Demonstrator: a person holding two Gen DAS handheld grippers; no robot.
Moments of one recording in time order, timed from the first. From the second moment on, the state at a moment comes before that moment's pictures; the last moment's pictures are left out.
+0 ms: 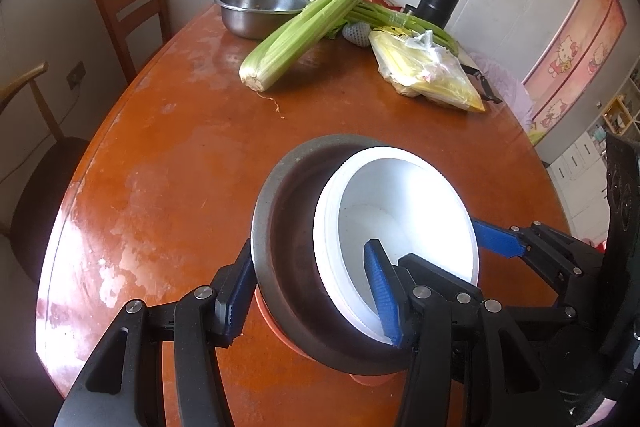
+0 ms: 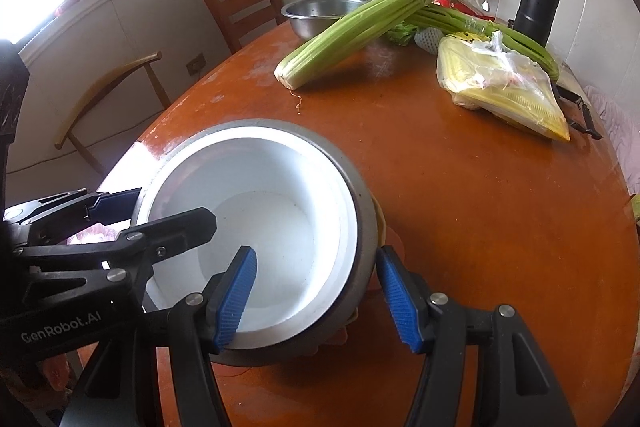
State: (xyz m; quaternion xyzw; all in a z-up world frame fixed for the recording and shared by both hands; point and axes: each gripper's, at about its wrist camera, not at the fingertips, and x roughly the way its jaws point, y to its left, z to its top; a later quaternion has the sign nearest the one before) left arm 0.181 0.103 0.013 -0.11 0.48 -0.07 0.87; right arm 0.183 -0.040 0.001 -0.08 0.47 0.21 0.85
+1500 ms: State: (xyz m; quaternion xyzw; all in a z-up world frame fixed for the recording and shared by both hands) left arm 0.086 0.055 0.071 -0.07 0.39 -0.05 0.92; right arm 0.099 -0.110 0.053 -0.05 0.38 0.16 0.91
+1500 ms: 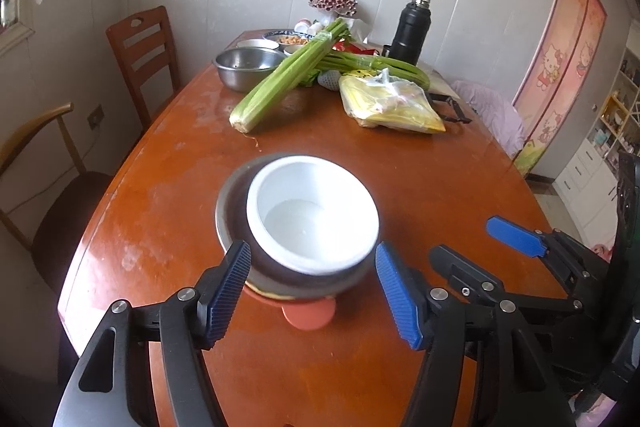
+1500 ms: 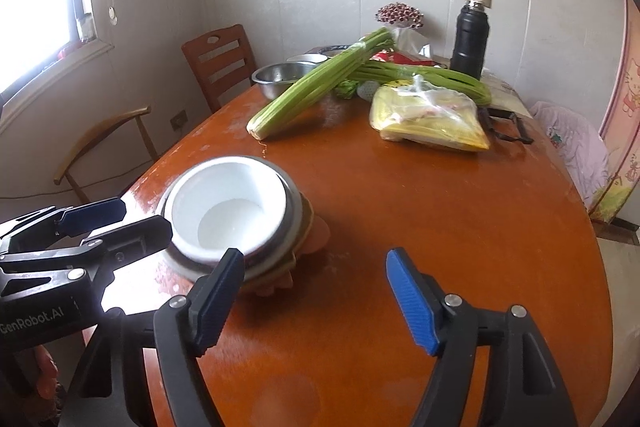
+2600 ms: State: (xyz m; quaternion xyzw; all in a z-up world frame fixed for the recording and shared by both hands) left arm 0.008 0.031 0.015 -0.05 0.40 -0.01 0.91; right arm 0.010 -0.139 0.003 -0.06 0.39 0.15 0.91
